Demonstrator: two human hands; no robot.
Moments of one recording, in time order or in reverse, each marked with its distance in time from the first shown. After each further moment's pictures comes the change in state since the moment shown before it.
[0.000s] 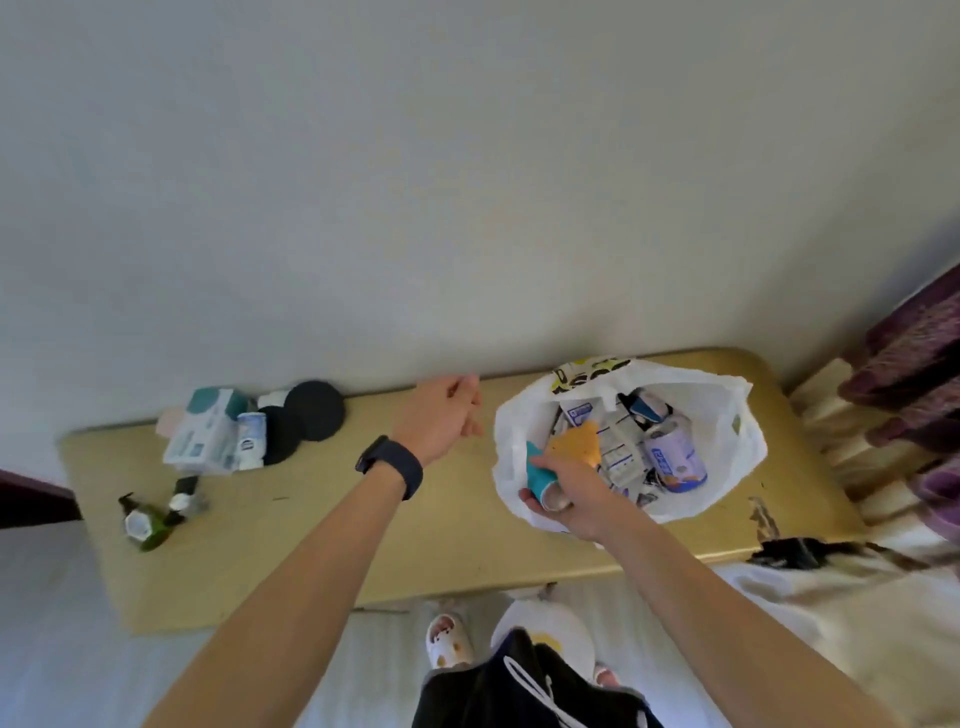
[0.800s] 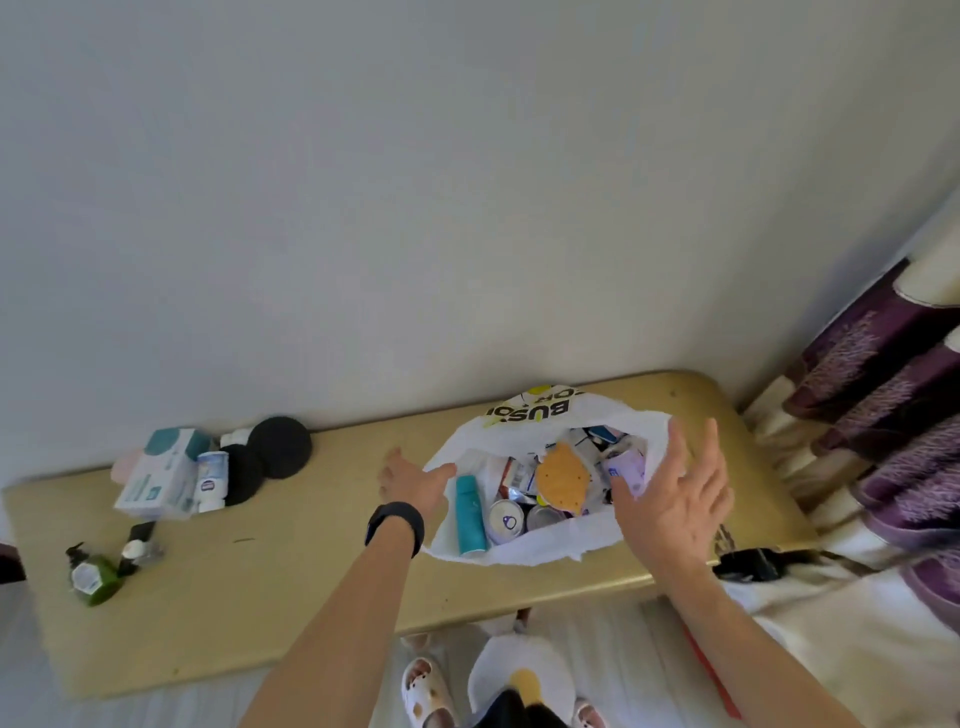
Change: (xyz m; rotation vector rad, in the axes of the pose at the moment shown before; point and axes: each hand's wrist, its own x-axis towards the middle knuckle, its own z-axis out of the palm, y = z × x) left_hand 0.016 -0.065 0.070 -0.131 0.208 -0.455; right_hand -0.055 -0.004 -0.107 -1.171 1.079 -0.817
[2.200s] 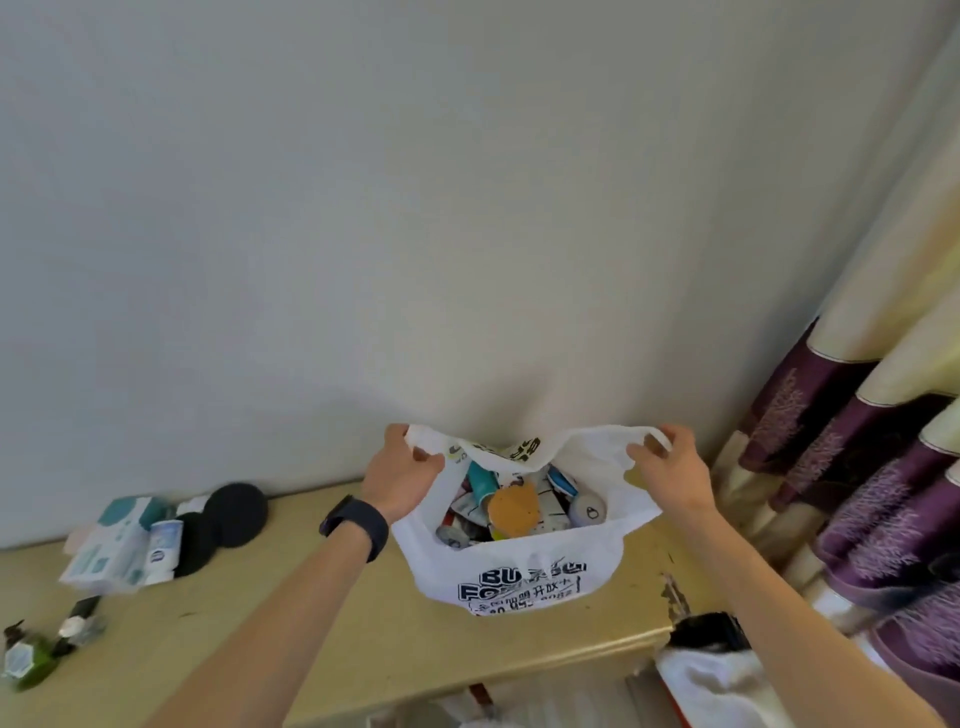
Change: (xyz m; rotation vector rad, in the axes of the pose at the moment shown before) left_hand -0.081 0.128 0.015 0.093 -0.091 0.433; right_hand 0.129 0.058 -0.077 0.661 -0.306 0.337
